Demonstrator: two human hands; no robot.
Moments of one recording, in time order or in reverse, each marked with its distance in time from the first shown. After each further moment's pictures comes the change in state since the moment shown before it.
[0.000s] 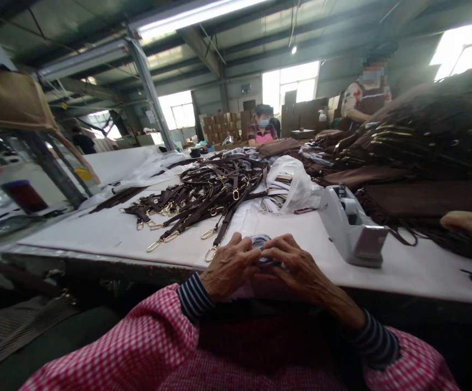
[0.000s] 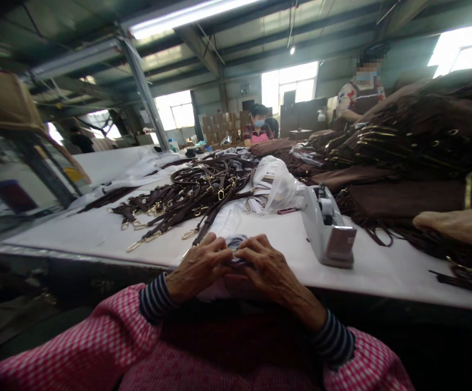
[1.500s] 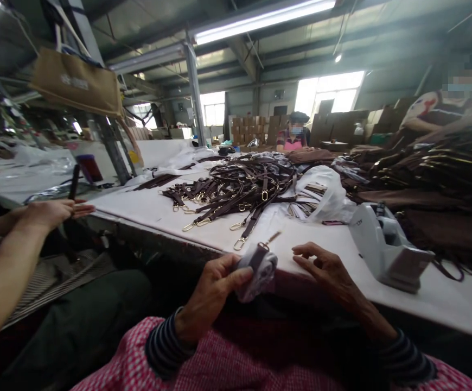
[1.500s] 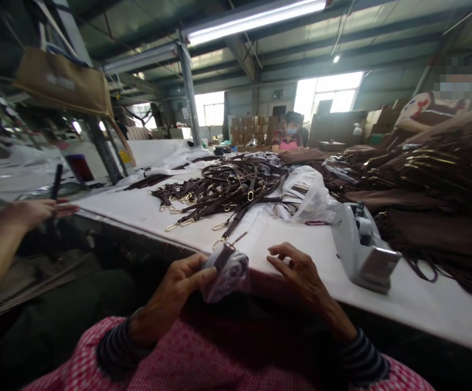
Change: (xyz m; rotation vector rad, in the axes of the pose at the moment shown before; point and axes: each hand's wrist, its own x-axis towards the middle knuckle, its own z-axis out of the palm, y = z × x) left_hand -0.104 0.035 -0.037 -1.393 0.352 -0.621; right_hand 0.002 0.001 0.000 0.295 0.077 0.395
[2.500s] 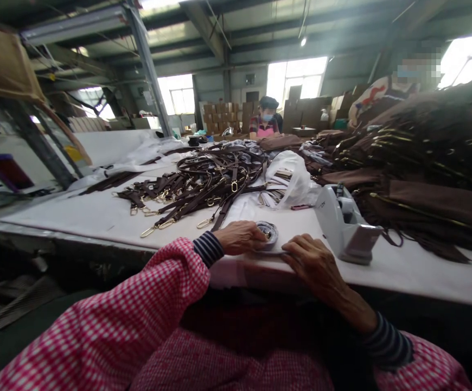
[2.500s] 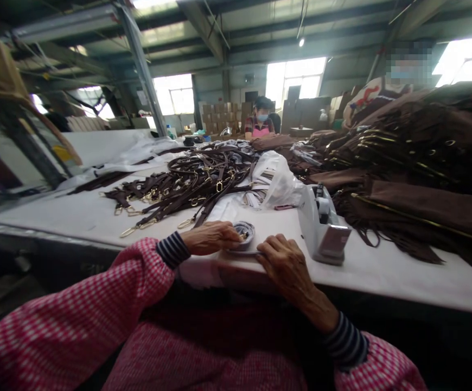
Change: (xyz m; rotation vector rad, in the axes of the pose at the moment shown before) left_hand 0.163 0.012 0.051 1.195 -0.743 0.516; right_hand -0.024 0.017 -0.029 -0.735 0.054 -0.339
